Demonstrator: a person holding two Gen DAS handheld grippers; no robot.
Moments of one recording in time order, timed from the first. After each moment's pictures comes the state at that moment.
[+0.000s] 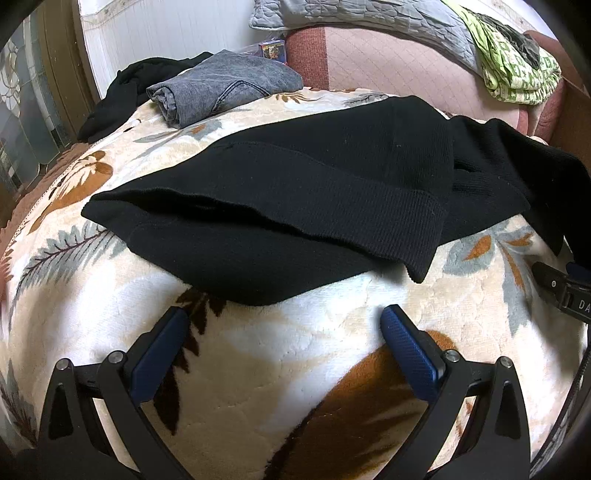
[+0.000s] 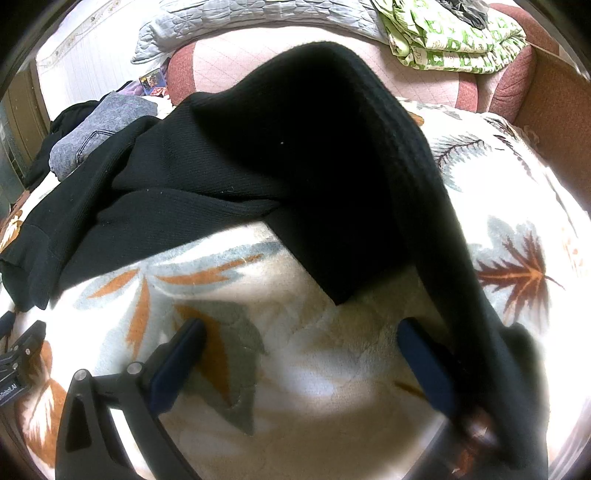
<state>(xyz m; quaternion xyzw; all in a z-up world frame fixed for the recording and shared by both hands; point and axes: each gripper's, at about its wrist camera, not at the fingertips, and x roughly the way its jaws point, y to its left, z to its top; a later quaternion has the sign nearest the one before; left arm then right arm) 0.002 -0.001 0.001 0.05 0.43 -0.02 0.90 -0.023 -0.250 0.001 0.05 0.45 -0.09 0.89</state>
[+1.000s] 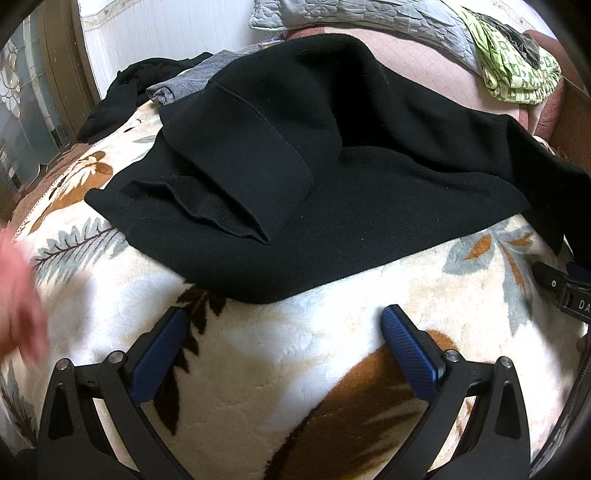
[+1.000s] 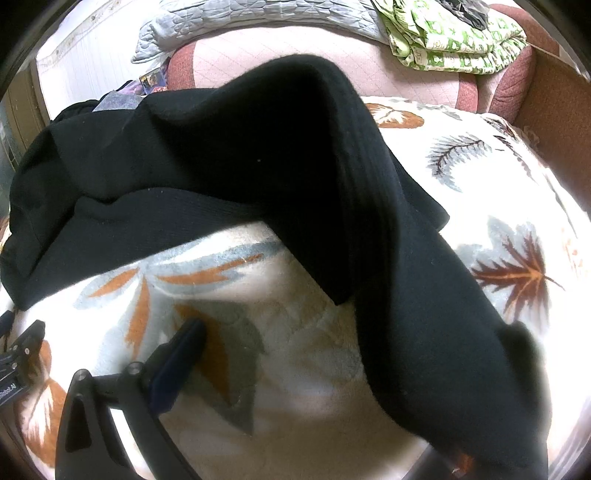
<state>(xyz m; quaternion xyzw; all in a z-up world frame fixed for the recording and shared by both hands) 0.003 0.000 -0.001 0.05 0.43 -0.02 0.90 -0.021 -0.249 0.000 0.05 0.45 -0.09 0.88</state>
